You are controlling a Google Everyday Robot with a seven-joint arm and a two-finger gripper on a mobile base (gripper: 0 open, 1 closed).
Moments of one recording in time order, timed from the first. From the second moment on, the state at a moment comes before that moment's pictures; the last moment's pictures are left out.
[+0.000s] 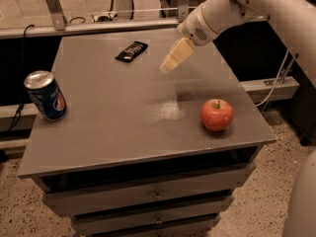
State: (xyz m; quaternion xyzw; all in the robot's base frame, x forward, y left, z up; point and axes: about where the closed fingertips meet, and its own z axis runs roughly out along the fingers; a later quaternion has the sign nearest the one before) arm 0.690 -0.064 0.919 -0.55 0.74 0.15 0.36
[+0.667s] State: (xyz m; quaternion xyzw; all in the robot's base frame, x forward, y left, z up) arm 0.726 -0.031 0.892 -0.51 0.75 0.16 0.38
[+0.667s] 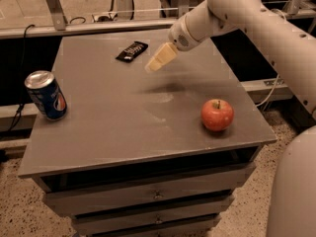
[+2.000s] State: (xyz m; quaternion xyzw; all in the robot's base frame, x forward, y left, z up) arm 0.830 0.042 0.831 -0.46 0.75 0.18 0.44
